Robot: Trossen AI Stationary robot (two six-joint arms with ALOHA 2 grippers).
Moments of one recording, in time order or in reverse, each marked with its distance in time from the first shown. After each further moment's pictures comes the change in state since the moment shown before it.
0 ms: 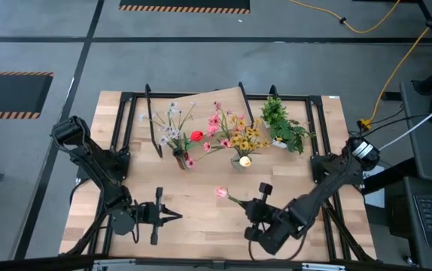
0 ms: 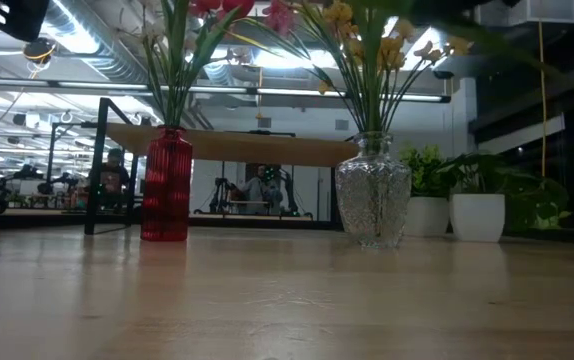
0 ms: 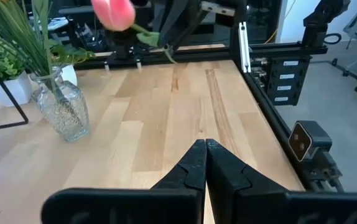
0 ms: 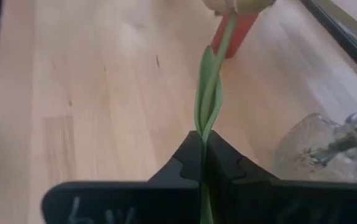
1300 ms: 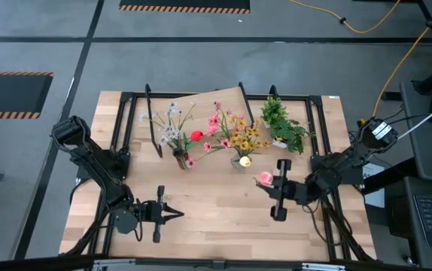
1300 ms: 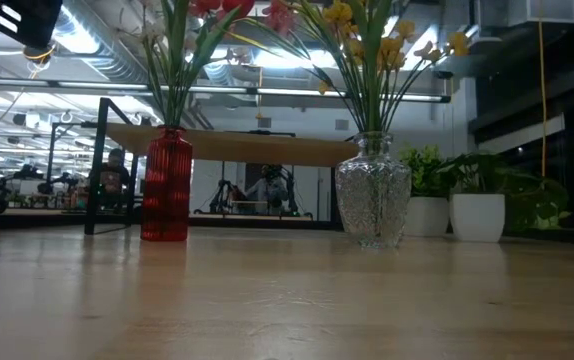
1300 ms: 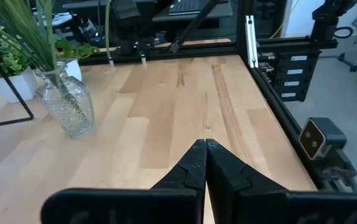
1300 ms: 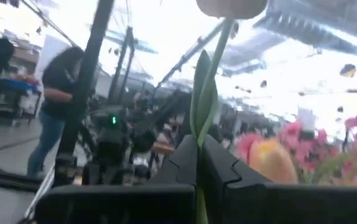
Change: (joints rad) left arm 0.031 0.000 0.000 -0.024 0.017 -0.008; right arm -0.055 -0.324 -0.866 2.165 -0.185 -1.332
